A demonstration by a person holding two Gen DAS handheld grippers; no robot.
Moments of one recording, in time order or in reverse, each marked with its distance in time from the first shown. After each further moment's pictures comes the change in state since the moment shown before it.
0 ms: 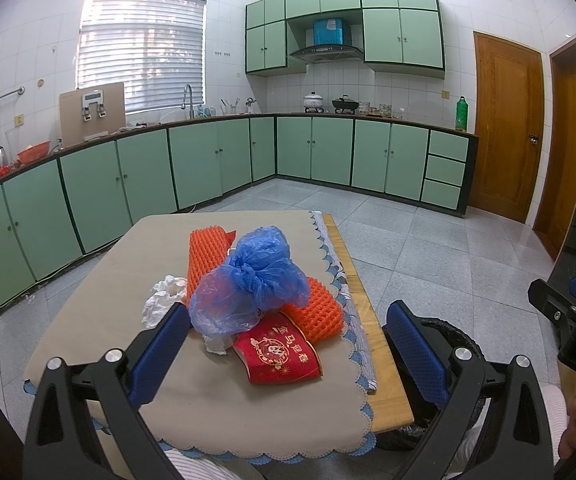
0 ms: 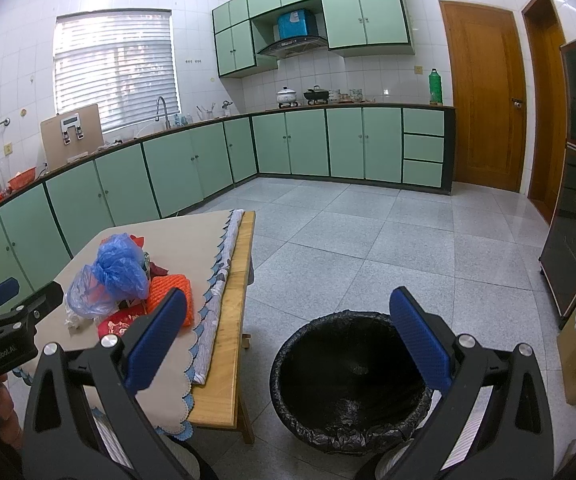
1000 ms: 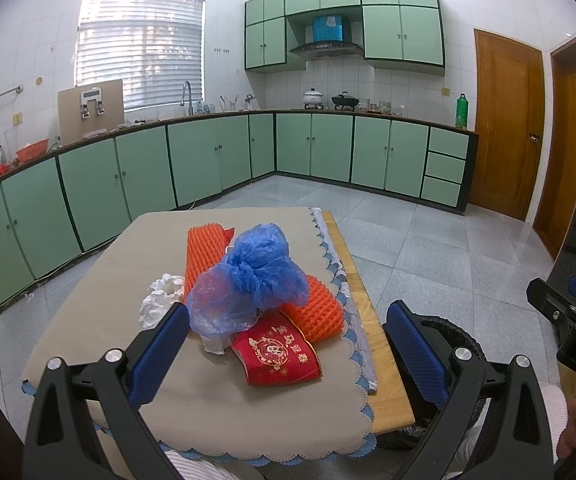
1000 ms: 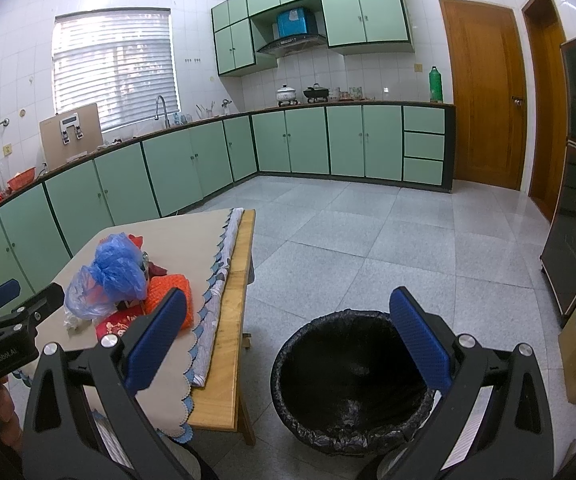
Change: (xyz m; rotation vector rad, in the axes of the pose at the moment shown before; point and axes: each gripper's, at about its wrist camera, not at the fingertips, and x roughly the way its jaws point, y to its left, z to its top) left arm 0.007 0.000 0.000 -0.002 0.009 0.003; right arm 0.004 0.000 0.003 0.004 0.006 0.000
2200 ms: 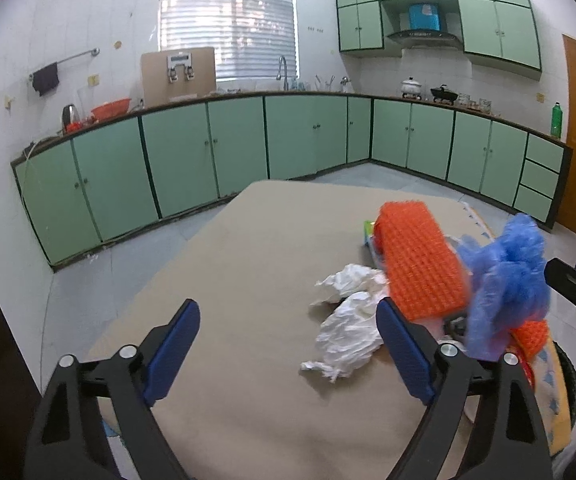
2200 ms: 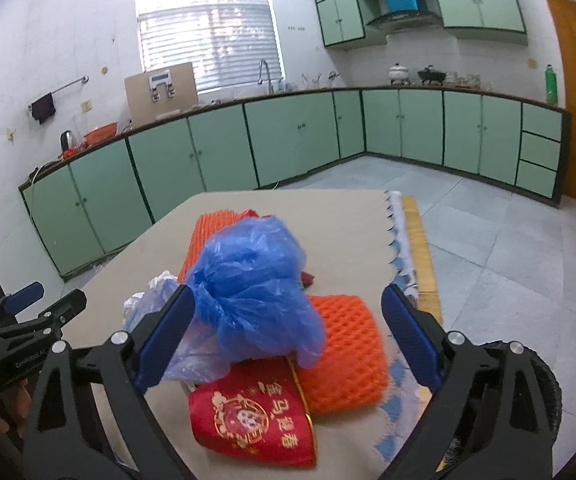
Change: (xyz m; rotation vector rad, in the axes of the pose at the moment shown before) left arm 0.088 0.177 -0.025 -0.140 0.063 0.290; right arm 0.156 0.181 0.003 -0.147 0.097 0.362
